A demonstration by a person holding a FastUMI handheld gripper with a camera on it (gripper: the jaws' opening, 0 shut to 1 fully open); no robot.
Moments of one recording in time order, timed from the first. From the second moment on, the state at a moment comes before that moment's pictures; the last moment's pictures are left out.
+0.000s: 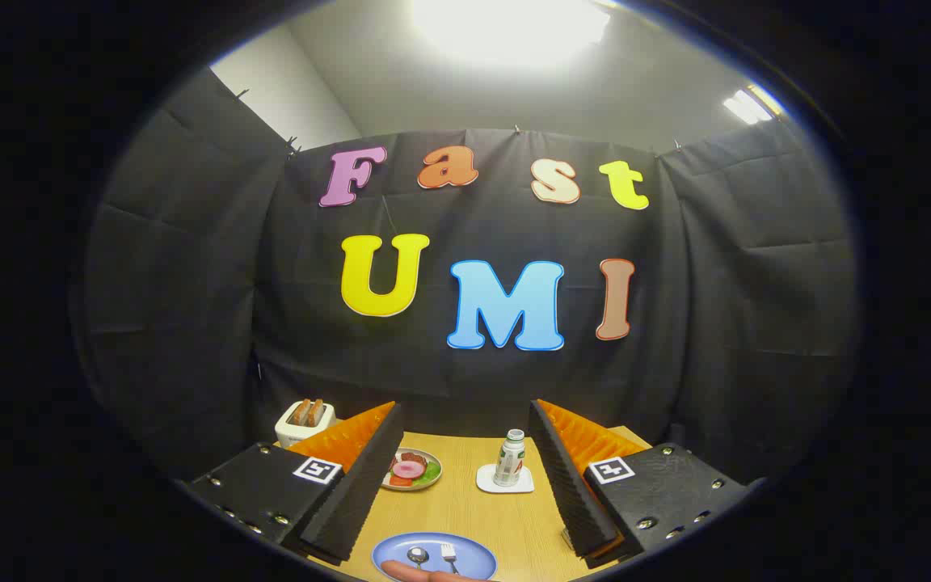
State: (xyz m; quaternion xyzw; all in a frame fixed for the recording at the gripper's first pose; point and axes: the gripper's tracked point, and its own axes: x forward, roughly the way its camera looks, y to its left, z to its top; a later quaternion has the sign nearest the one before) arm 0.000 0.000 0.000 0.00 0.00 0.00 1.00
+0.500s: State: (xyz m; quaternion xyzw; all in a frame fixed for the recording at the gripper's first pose) arm 0.010 -0.008 -0.050 0.01 0.05 0.01 1.00
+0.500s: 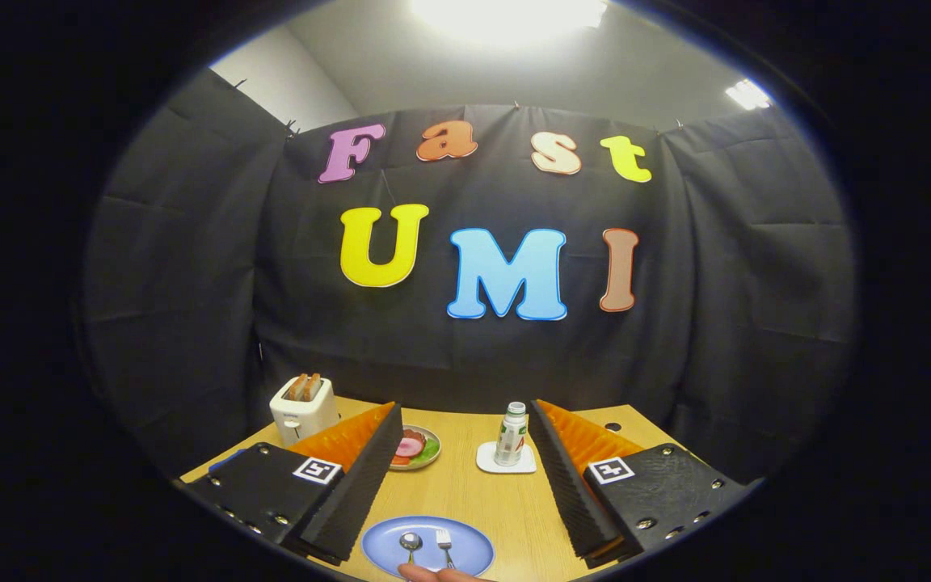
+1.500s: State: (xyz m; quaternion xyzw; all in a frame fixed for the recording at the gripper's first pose) arm -0.012 -0.005 -0.189 -0.02 0.21 0.05 0.98
